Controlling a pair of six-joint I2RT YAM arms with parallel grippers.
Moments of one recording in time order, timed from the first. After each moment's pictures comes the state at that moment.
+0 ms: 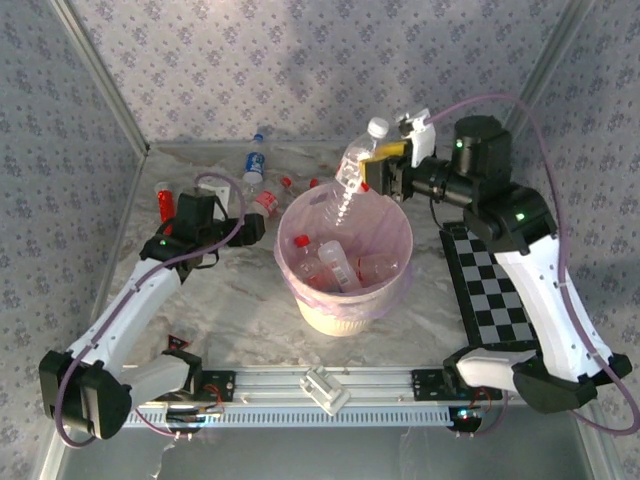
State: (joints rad) left arm -0.35 1.11 0.94 -0.51 0.08 -0.33; right arm 0.50 1.24 1.71 -0.78 -0.36 0.07
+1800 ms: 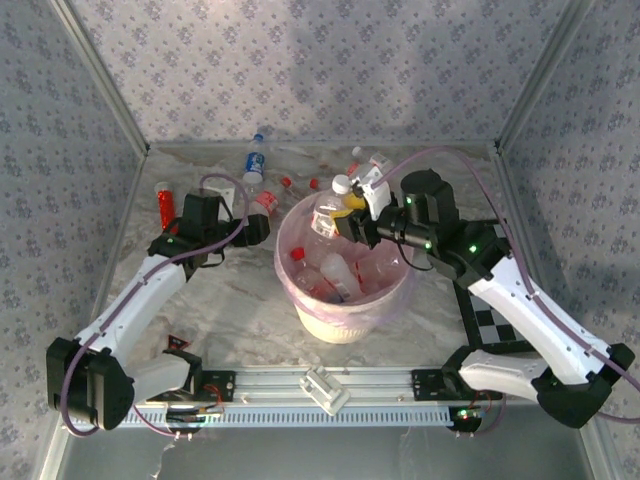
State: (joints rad) left arm -0.35 1.15 0.91 -0.45 0.14 -0.38; right arm 0.74 1.12 1.32 -0.57 -0.21 -0.04
